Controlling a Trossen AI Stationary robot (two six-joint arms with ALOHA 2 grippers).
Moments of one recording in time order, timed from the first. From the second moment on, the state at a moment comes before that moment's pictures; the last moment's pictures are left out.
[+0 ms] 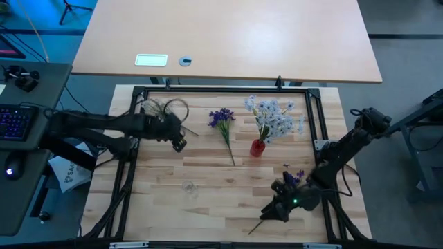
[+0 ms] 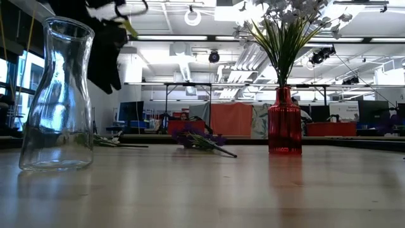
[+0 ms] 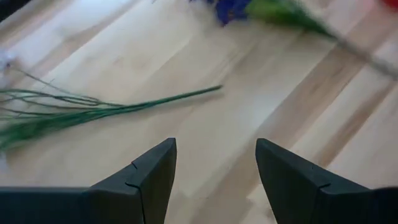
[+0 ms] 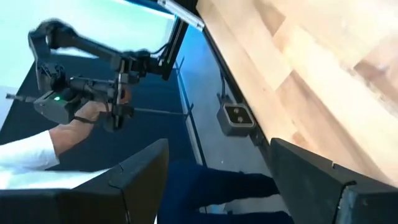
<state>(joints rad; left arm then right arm) 0.07 1.13 0.81 -0.79 -0.34 -0.63 0.81 1.39 0.69 0.31 0.34 1.46</state>
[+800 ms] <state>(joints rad) 0.51 1.54 0.81 -0.60 -0.22 0.91 0.73 1.39 0.69 0.40 0.41 1.44</state>
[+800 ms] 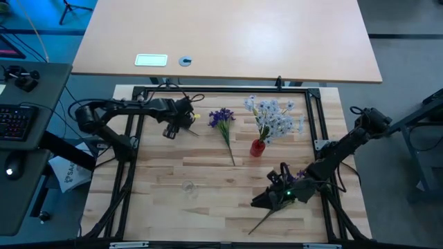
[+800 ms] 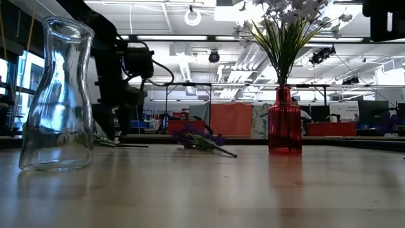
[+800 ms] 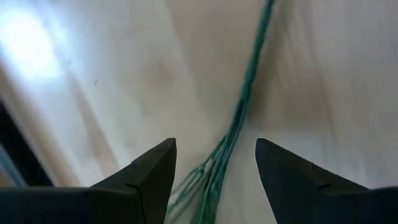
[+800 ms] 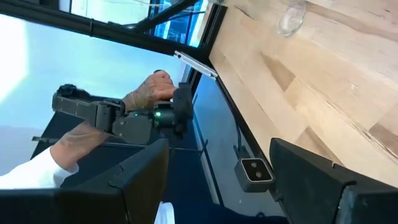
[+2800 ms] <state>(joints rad) 0.08 1.09 1.35 -0.55 0.20 -0.80 0.38 1.73 2.05 -0.72 0.58 -0.29</state>
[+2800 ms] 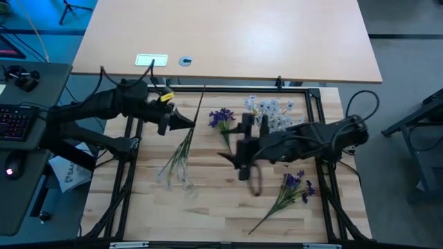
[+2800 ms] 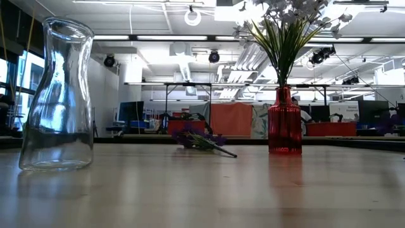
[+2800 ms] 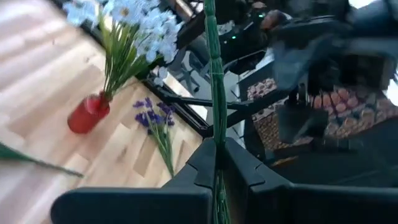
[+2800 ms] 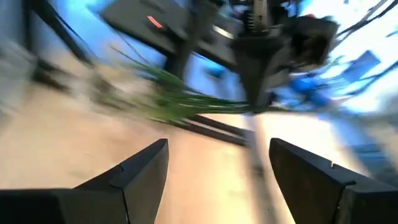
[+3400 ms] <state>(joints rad) 0.04 1.20 1.35 -0.45 0.27 -0.97 0.33 1.94 2.24 -0.78 0.96 -0.92</state>
